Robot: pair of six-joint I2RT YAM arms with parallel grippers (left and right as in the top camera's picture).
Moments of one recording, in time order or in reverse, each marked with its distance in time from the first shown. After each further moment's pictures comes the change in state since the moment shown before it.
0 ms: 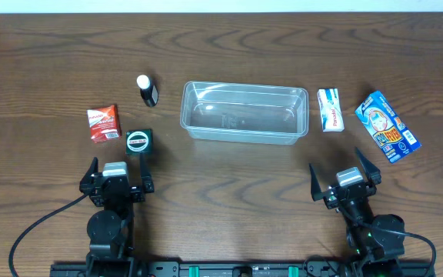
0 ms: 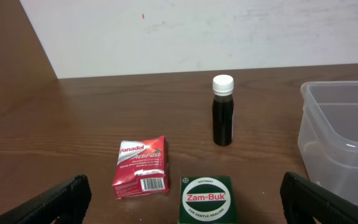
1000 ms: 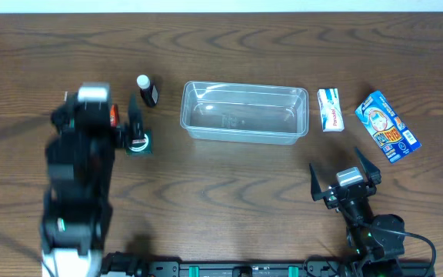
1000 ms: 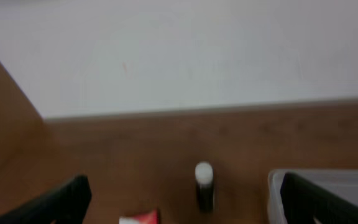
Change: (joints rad) left arm 0.000 0.771 0.850 -0.211 0.087 0.007; right arm 0.000 0.000 0.000 0.000 0.000 0.000
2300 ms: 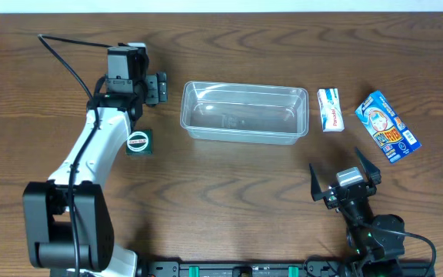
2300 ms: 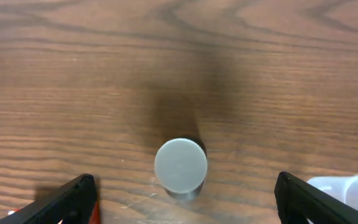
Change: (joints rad) left arm 0.000 0.862 0.272 0.041 0.012 -0.121; right arm 0.000 0.000 0.000 0.000 0.000 0.000
